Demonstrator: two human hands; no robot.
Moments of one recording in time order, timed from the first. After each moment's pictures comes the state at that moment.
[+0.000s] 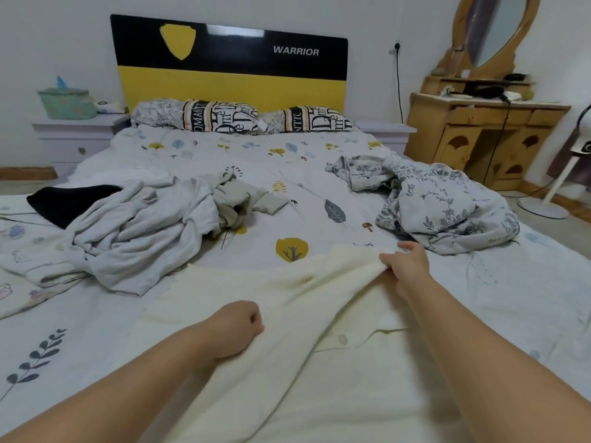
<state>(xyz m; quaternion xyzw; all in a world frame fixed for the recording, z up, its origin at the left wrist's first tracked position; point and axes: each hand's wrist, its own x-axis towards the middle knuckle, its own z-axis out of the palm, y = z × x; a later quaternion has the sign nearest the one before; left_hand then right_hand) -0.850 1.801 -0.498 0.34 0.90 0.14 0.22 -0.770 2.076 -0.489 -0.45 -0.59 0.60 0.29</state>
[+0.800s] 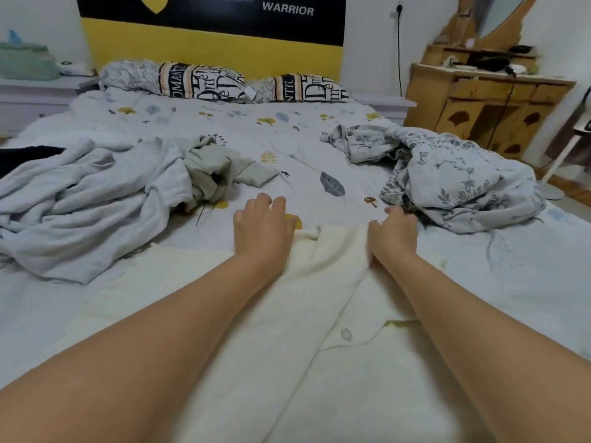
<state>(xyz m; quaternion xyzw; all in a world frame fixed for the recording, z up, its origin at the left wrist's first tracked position) -0.905 1.919 -0.509 0.31 0.93 0.17 -0.14 -0.814 2.082 -0.511 -0.45 -0.81 0.29 0.24</state>
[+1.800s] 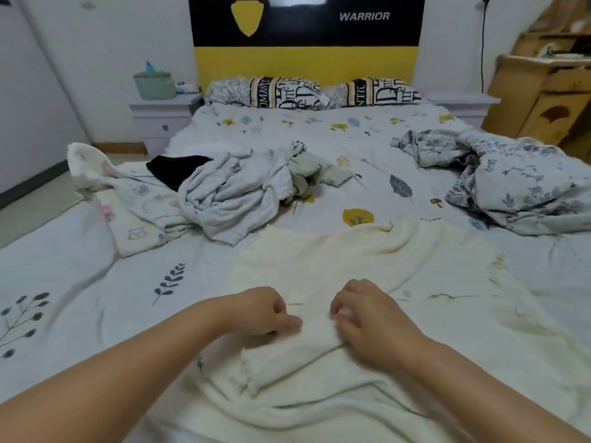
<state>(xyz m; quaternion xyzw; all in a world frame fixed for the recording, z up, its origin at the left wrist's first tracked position) -0.817 1.701 -0.477 0.32 0.88 0.13 0.32 -0.708 1.878 -0.495 0.02 -0.98 0.19 0.05</state>
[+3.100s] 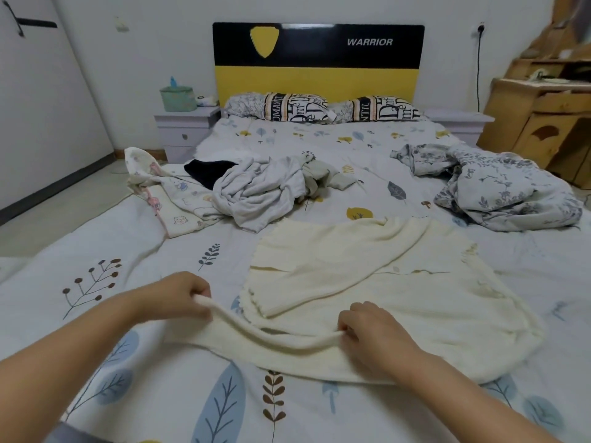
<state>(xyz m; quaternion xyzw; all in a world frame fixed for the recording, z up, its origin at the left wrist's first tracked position) -0.783 1.539 -0.450 0.23 0.93 0.20 0.22 -0.620 1.821 -0.480 -0.01 -0.99 0.12 -0.03</state>
